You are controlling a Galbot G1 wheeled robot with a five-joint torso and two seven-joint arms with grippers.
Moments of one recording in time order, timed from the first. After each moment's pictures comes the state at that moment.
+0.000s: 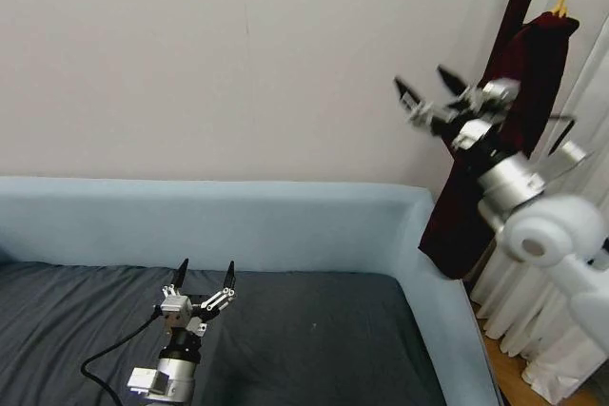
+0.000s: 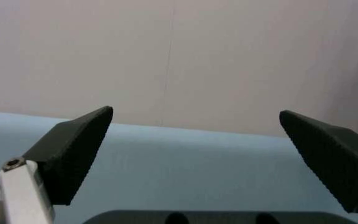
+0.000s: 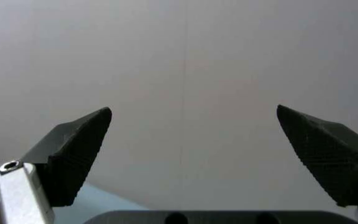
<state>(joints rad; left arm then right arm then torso) 1.44 -1.26 -0.43 -1.95 -0.31 -0.38 -0.09 -0.61 0.71 0.06 1.97 0.95 0.10 0.05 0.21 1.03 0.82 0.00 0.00</state>
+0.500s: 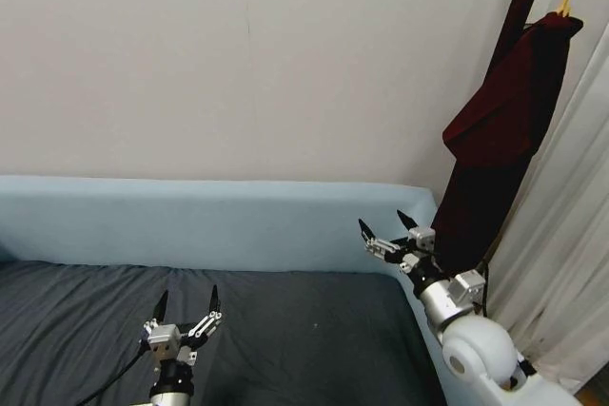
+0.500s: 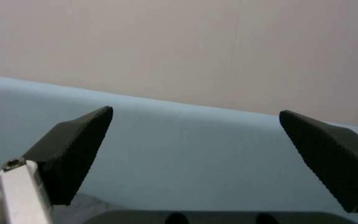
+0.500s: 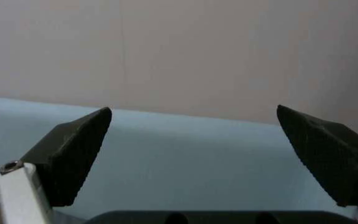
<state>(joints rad) 1.62 -1.41 -0.47 -2.01 -0.12 -0.41 -0.31 -1.13 1.06 0.30 2.00 0.45 -0.08 0.13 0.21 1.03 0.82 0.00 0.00</state>
